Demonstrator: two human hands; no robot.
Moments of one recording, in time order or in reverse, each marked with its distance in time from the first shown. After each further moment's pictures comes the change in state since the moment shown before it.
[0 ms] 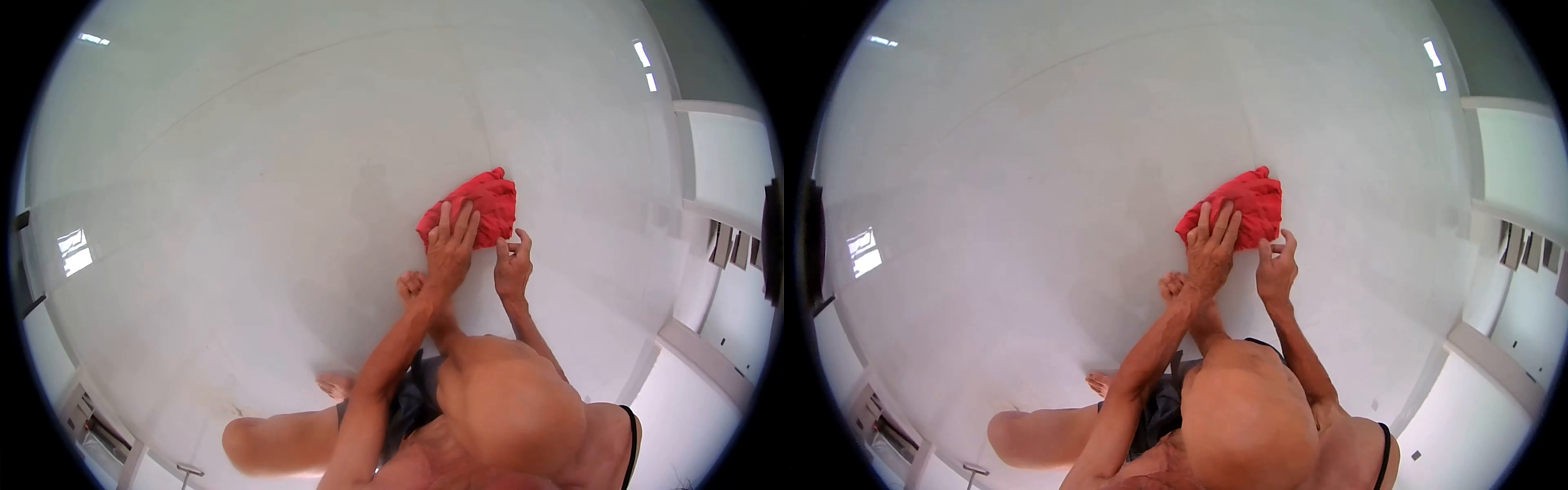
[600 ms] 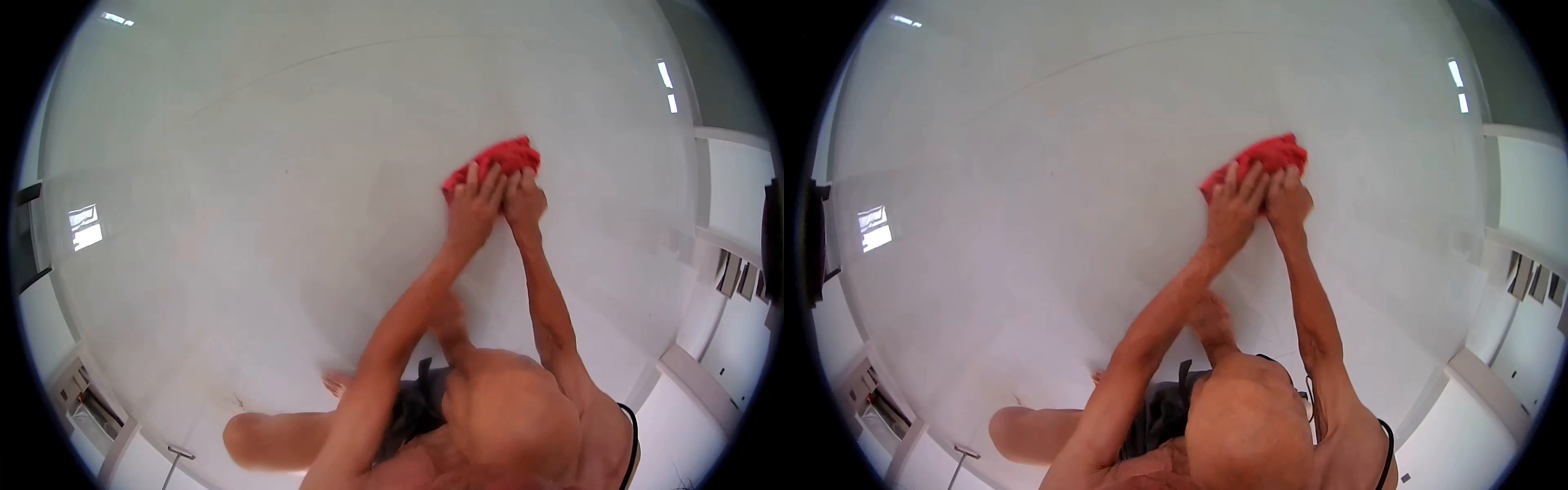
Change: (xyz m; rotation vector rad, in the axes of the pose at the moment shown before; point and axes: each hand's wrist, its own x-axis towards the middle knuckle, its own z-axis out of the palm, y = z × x) left_hand 0.099 -0.039 0.015 0.027 0.105 0.123; right_hand 0.151 -0.062 0.077 -0.381 0.052 -0.316
